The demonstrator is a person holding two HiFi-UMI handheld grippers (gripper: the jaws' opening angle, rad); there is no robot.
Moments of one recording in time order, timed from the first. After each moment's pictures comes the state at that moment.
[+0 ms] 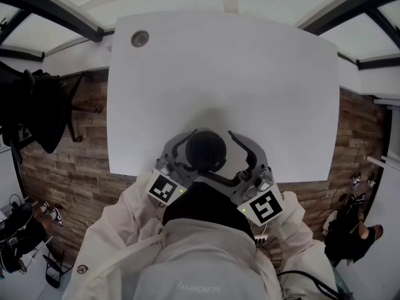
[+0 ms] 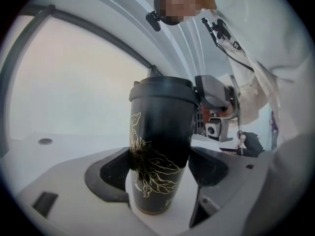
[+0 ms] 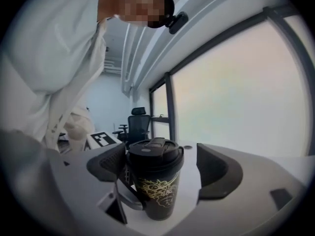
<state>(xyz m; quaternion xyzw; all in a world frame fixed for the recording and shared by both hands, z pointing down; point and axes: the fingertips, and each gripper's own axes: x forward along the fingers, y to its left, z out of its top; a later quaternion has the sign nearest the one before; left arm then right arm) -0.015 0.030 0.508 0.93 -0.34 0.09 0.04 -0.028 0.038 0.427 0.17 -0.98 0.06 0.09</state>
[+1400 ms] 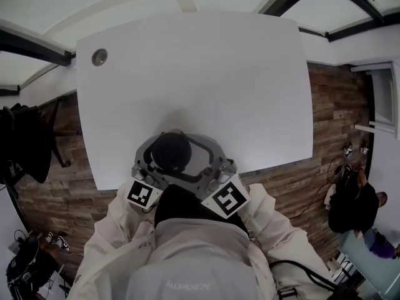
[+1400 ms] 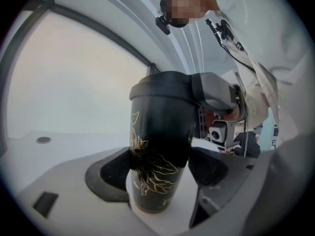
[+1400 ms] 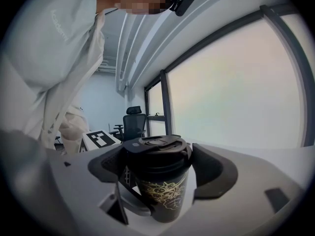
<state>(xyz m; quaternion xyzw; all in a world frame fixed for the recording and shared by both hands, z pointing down) -0.013 0.028 0.512 0.93 -0.35 0.08 0.10 -0.038 0.036 0.434 0.19 -0.97 0.06 0.11</state>
